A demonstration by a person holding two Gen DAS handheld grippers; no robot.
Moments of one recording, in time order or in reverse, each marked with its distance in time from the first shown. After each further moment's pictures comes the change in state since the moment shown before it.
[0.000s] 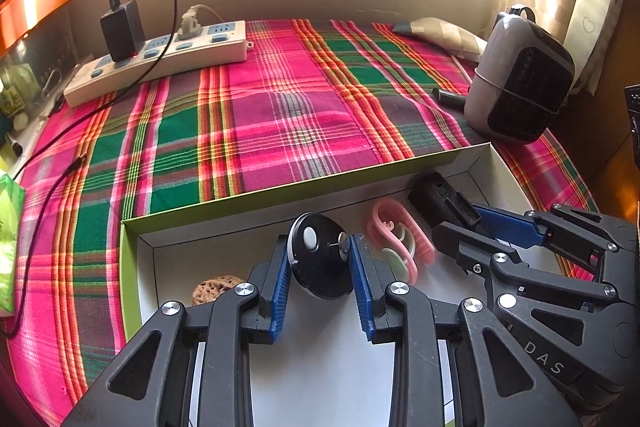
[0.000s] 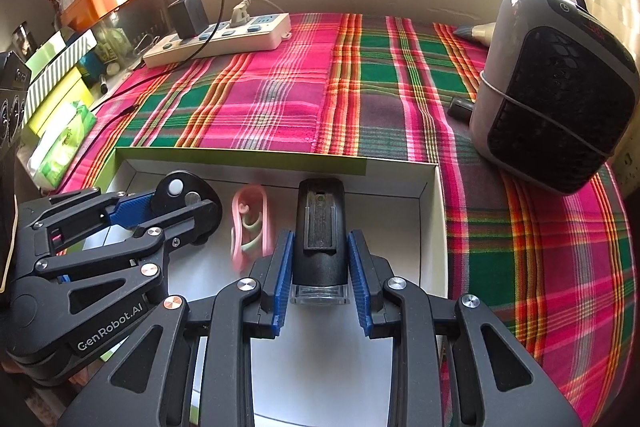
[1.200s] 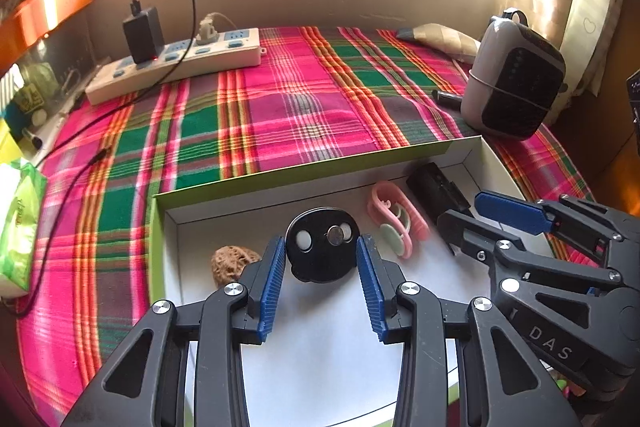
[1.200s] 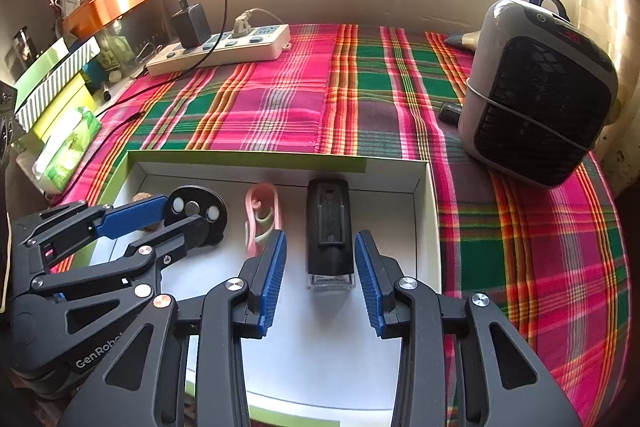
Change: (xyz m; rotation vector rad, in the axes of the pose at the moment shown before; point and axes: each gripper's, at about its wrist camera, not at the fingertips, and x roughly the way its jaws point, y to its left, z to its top) left arm -0.025 -0.001 -0.015 -0.001 -0.031 0.049; right arm -0.017 0.008 -0.006 0.017 -0.033 -0.022
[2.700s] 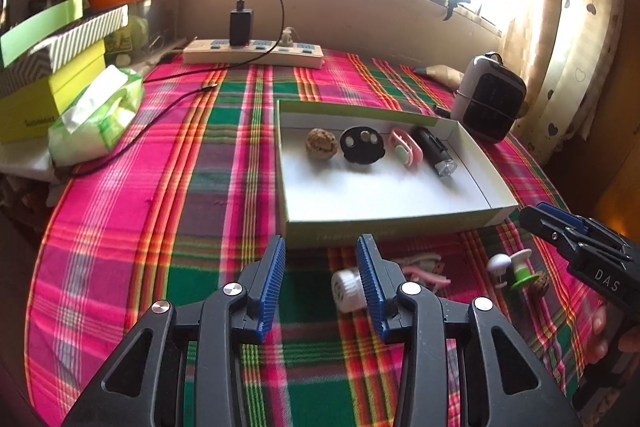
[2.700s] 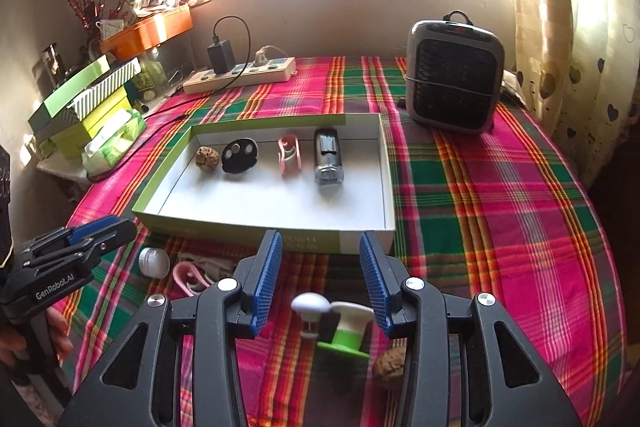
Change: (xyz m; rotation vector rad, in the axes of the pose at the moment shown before) left arm -0.100 0.039 -0.116 -0.167 -0.145 -0.002; right arm -0.099 0.005 -0.095 0.042 -0.172 -0.004
